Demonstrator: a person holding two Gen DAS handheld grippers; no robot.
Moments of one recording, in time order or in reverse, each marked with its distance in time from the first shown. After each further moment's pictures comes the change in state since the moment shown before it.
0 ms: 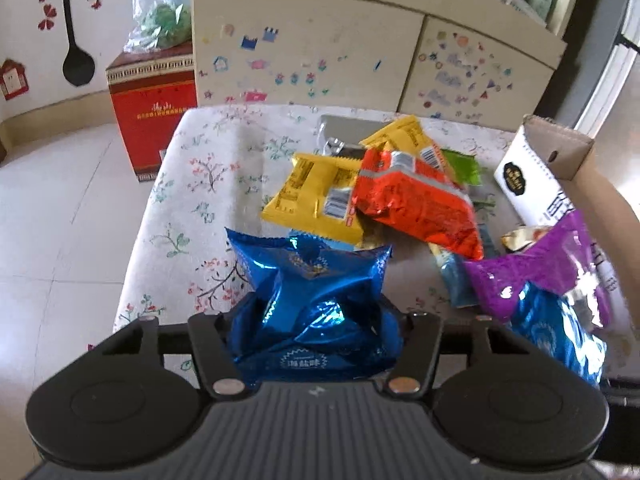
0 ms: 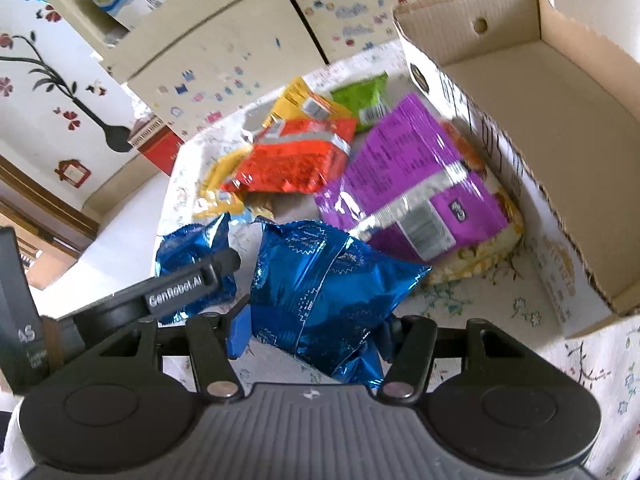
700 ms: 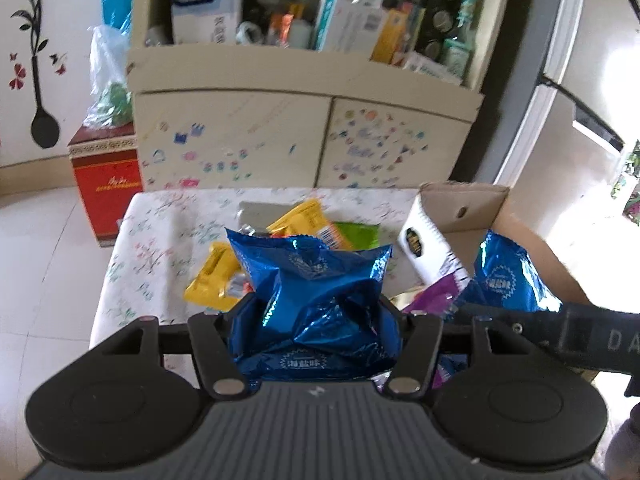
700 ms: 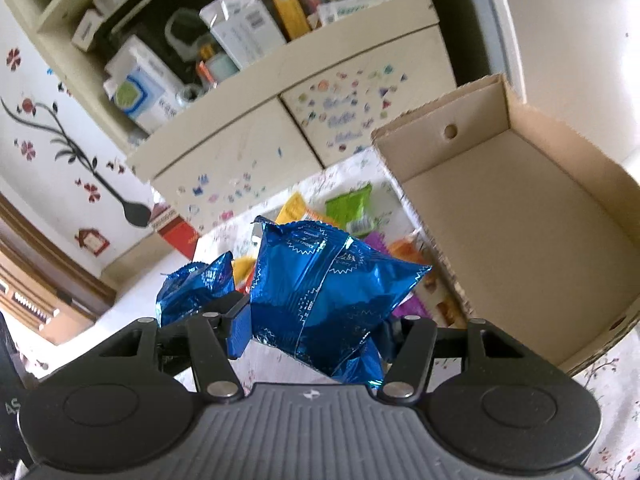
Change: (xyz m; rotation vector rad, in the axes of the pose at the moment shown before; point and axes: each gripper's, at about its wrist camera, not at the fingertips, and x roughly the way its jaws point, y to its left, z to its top) left arm -0.059 -0.055 0.025 0.053 -0.164 -0.122; right arm -0.062 -0.020 0.028 0.032 -0.225 0.038
